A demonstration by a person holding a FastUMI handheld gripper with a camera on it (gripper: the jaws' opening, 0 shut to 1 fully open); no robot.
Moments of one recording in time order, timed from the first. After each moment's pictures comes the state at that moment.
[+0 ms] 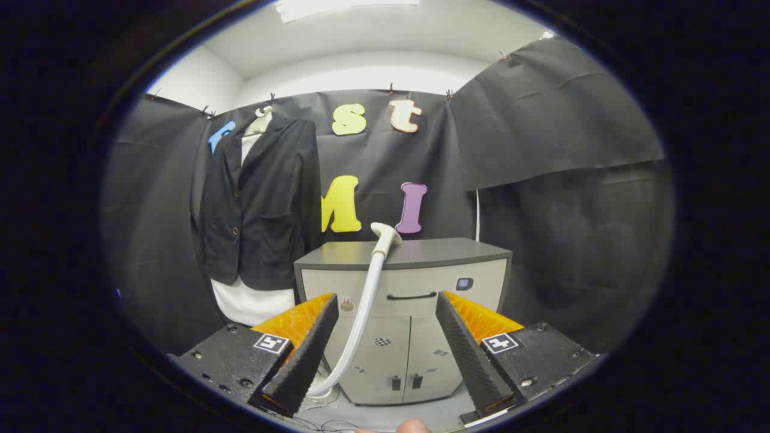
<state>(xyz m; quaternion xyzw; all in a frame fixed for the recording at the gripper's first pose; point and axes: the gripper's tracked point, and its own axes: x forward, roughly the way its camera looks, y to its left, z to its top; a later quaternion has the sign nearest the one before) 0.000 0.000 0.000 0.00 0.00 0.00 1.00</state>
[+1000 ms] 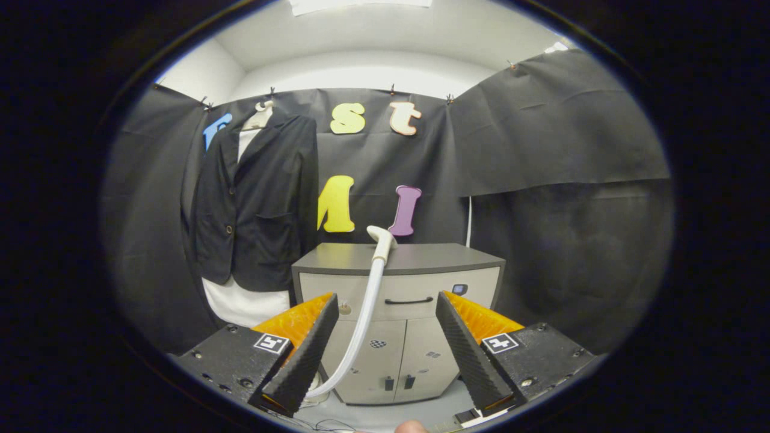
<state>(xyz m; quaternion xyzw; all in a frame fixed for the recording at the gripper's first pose) 0.000 0.022 0.020 -0.02 0.00 -0.05 1.00</state>
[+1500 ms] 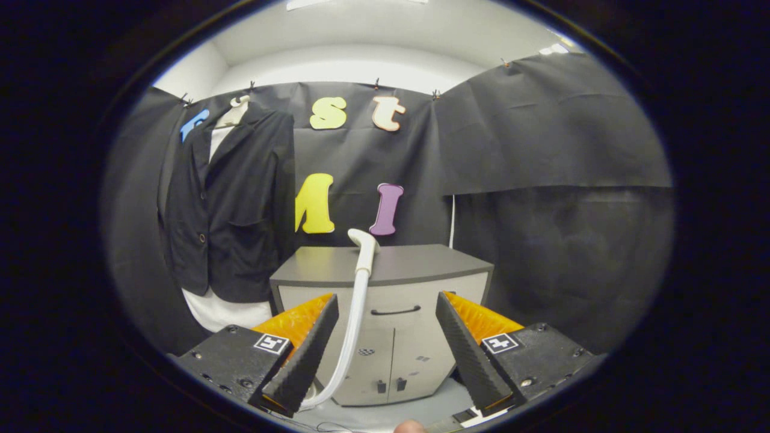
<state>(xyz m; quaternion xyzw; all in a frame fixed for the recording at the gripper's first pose) 0.052 0.023 0.059 -0.02 0.01 -0.08 1.00</state>
